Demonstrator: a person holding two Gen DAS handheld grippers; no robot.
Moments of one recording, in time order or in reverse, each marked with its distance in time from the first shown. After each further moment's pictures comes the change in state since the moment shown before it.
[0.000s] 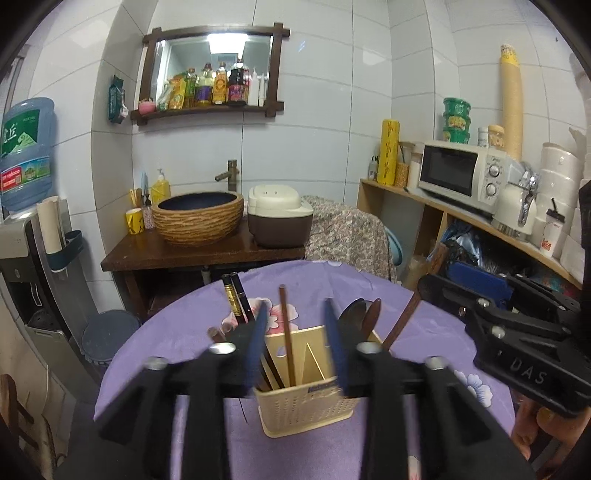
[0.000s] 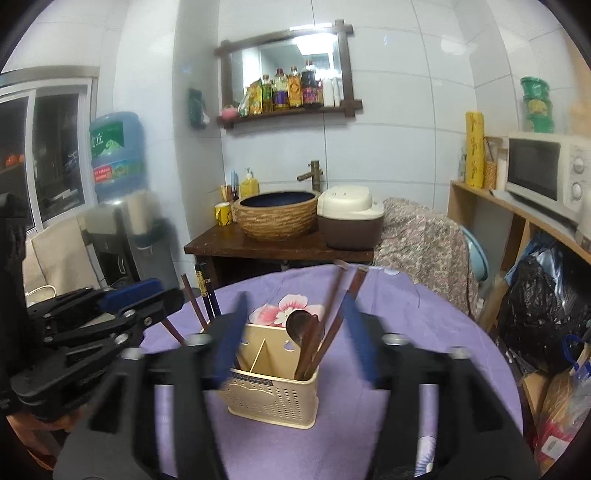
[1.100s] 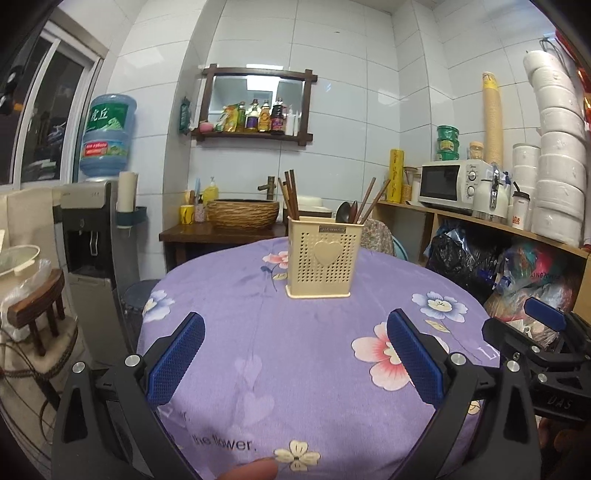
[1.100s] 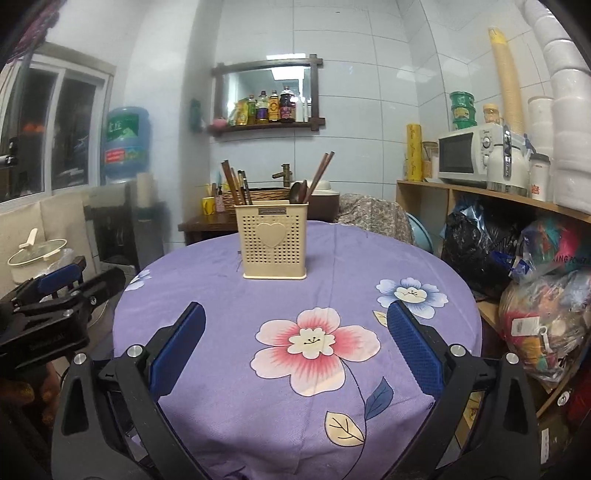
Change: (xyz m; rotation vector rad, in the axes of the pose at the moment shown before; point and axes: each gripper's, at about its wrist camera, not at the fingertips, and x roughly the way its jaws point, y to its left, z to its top) left arm -0.190 -0.035 -0.216 -0.066 -0.157 0.119; right arm -0.226 0.077 -0.237 -0.002 -0.096 -0.158
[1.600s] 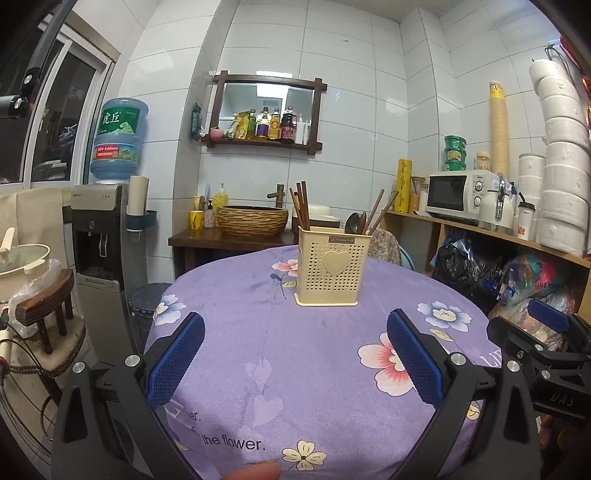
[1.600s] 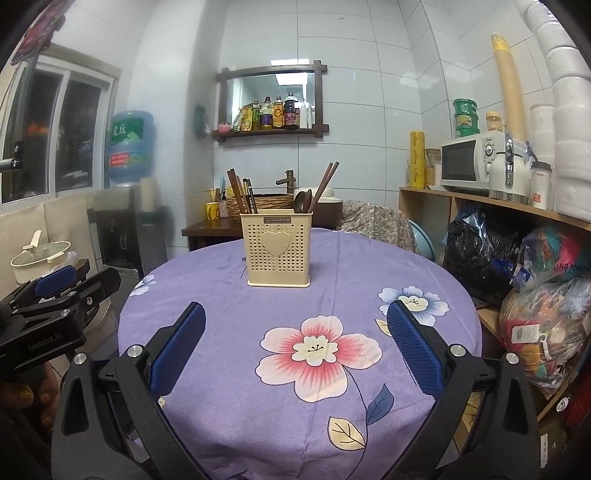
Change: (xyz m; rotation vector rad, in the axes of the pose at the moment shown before) left arm -0.013 0.004 0.001 -0.013 -0.038 0.028; right arm -0.006 0.003 0.008 -0.008 -0.022 0.008
